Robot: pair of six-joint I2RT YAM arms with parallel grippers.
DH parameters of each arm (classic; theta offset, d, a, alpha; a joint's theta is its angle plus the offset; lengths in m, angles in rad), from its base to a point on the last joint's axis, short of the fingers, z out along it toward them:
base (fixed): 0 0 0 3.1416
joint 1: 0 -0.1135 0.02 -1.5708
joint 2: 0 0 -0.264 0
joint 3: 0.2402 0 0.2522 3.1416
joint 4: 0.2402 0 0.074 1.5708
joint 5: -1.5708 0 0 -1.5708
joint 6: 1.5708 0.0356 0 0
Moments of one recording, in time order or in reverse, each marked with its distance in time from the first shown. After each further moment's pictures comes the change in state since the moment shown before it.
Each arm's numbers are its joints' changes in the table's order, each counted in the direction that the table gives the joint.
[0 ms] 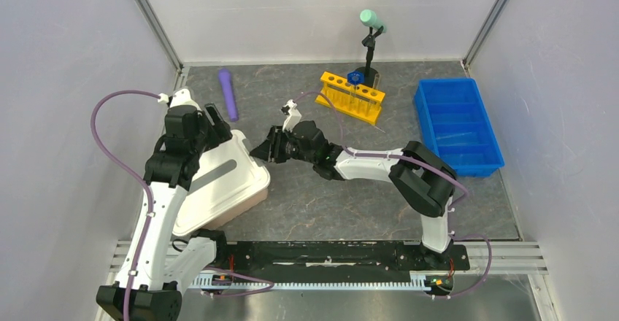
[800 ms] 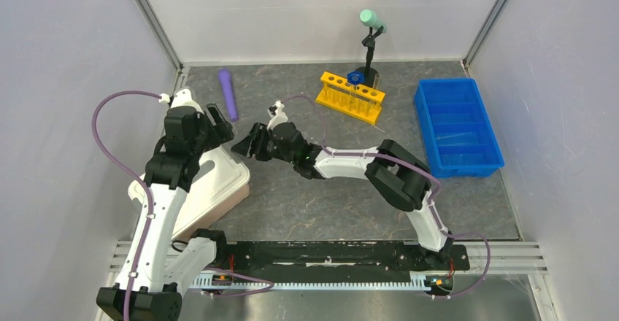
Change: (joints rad) left arm 0.000 0.007 -0.013 -0.026 -0.025 0.011; right arm -0.055 -0.219 0.252 0.002 -0.144 0.210
